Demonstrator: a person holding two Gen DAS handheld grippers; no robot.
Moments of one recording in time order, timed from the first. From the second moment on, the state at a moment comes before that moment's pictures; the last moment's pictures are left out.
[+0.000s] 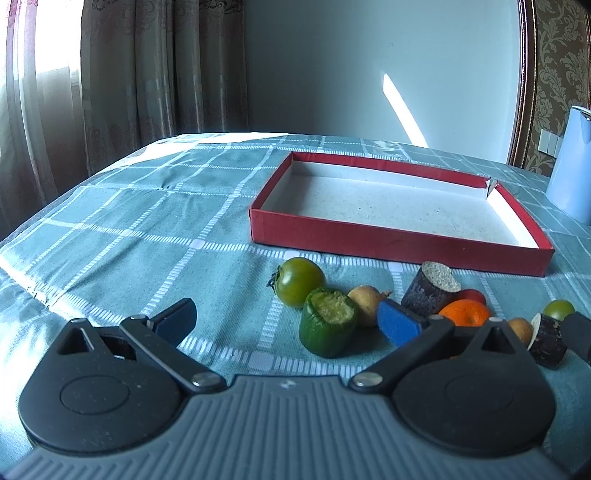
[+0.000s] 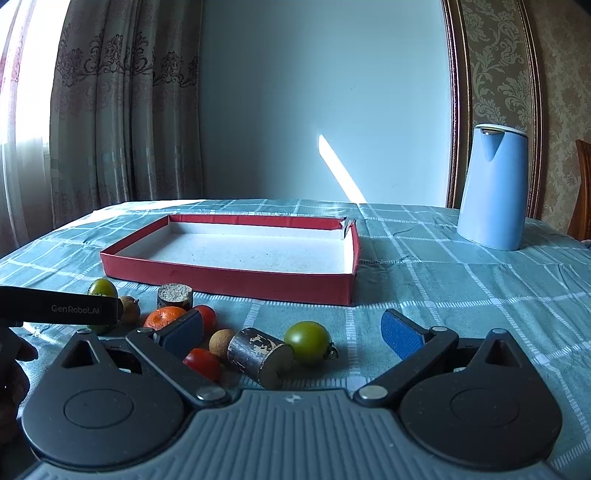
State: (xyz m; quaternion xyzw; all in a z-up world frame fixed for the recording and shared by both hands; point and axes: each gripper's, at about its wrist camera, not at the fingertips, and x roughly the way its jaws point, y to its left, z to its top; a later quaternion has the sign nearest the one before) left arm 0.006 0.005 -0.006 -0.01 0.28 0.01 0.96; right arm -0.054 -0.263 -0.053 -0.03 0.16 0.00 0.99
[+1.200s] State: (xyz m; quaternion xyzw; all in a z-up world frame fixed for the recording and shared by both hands) left arm 0.004 0.006 -0.009 -0.02 0.28 -0.01 0.96; right arm -0.072 -0.275 -0.056 -0.06 0.16 0.10 0.98
